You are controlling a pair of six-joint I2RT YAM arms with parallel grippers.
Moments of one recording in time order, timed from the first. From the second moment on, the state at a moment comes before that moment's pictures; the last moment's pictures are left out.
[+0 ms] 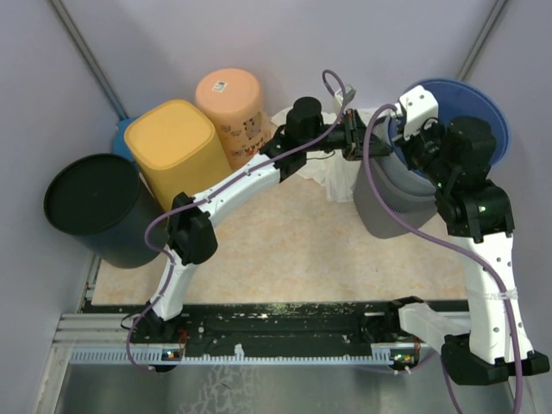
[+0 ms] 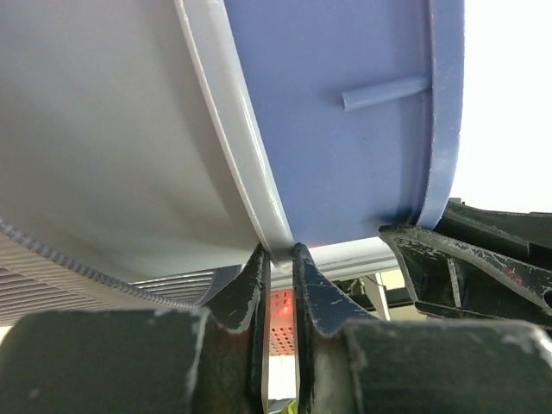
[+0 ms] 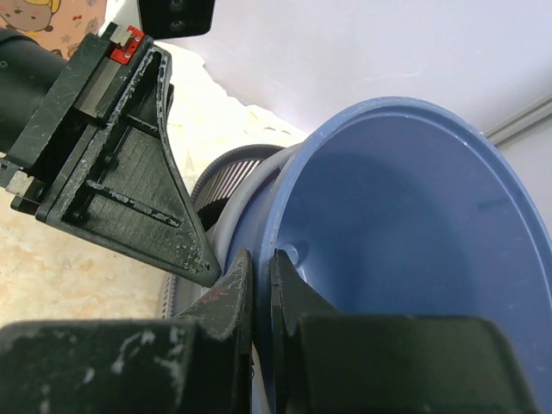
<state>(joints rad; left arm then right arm) -0.85 2.21 2.16 0.13 0.64 -1.26 0.20 1.03 1.56 -0.74 -0.05 -0.48</state>
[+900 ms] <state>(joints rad) -0.85 2.16 2.06 0.18 0.63 -1.37 0.19 0.98 1.54 -0.76 -0.15 -0.62</state>
